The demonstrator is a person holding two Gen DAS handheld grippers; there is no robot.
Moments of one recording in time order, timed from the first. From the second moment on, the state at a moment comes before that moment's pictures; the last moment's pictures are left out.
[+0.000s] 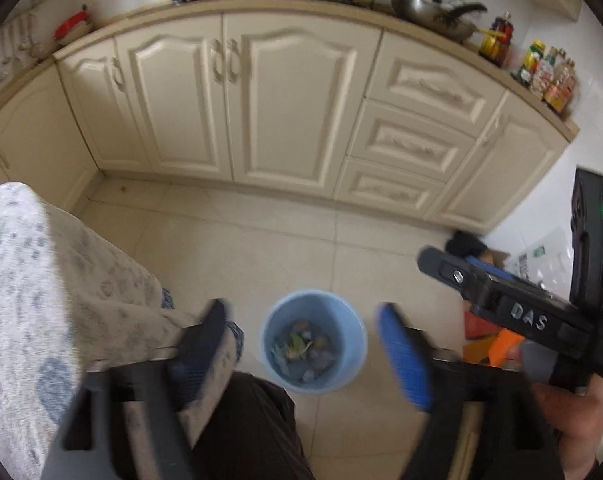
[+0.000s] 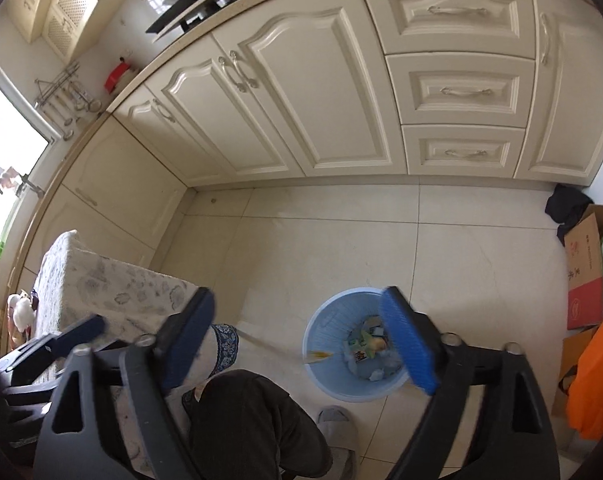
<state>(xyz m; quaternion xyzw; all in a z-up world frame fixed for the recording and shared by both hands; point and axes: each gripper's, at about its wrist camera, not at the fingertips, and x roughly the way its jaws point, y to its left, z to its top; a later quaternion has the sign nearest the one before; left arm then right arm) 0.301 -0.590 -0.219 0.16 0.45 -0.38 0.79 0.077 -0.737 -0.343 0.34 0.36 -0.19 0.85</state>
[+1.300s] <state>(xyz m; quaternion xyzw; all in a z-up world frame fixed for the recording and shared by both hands) 0.134 -0.213 -0.094 0.00 0.23 -0.25 0.94 0.134 -0.516 -0.154 0.21 0.25 -0.03 0.95</state>
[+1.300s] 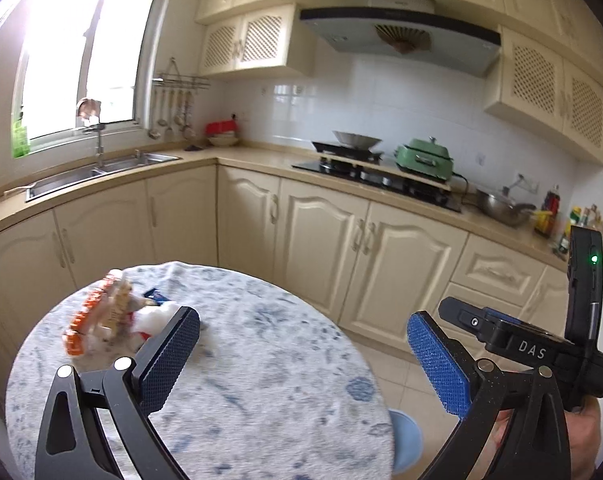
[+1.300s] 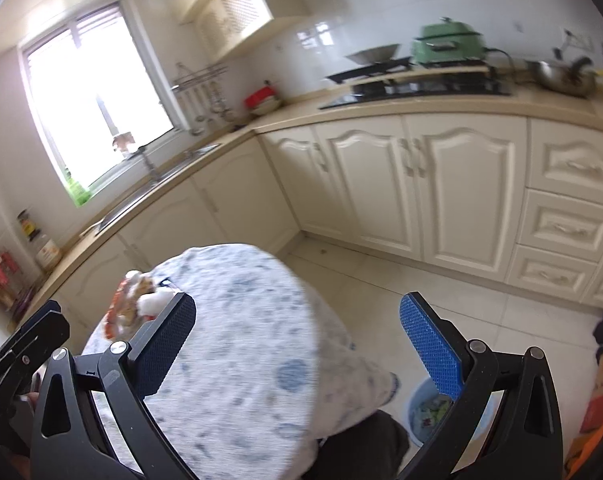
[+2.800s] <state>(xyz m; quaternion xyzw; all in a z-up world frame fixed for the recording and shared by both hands) 0.274 -0.027 -0.150 -0.03 0.30 -0.06 0.95 0.371 -0.274 -0.236 0.07 0.40 0.10 0.91</state>
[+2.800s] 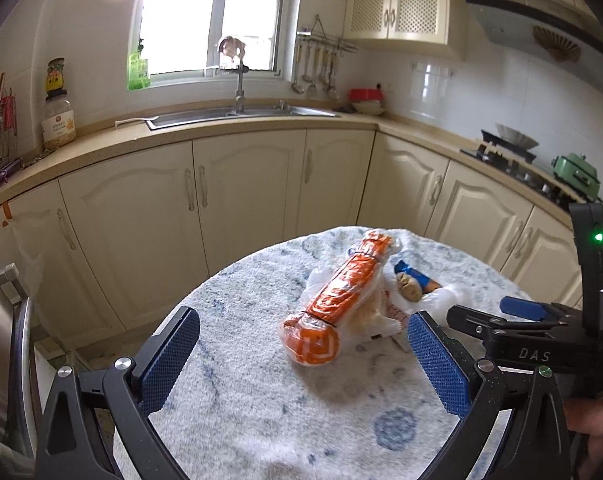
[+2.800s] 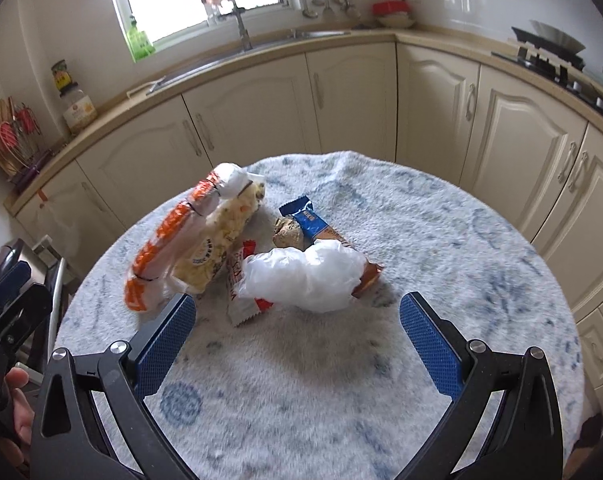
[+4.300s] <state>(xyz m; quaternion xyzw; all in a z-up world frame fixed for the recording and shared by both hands) 0.363 -0.022 -0.181 -0.05 0.36 -0.13 0.92 0.338 -0.294 -0.234 0.08 0.38 0.16 0.91</state>
